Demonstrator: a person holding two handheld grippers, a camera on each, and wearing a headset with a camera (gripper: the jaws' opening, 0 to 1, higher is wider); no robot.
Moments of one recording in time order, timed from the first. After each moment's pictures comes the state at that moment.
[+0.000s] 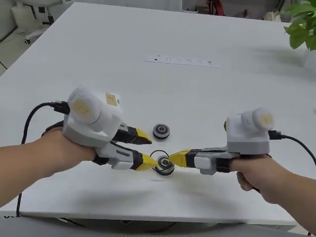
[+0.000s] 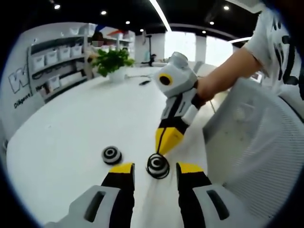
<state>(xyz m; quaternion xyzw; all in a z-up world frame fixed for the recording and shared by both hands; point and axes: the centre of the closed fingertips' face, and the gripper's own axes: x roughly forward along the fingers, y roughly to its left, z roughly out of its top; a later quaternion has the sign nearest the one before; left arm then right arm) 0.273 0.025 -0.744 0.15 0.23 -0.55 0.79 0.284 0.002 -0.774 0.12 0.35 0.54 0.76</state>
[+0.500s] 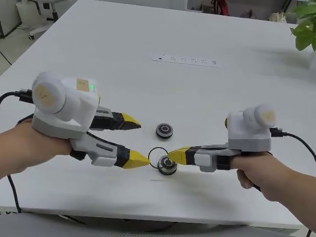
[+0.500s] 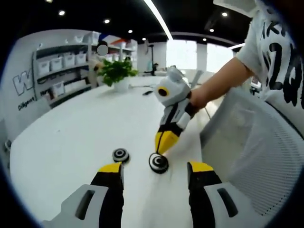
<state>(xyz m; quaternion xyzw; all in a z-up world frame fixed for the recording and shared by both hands) 0.263 0.056 -0.718 0.14 0.20 -0.55 0.80 0.286 0.012 -0.764 0.11 0.34 0.55 0.75</state>
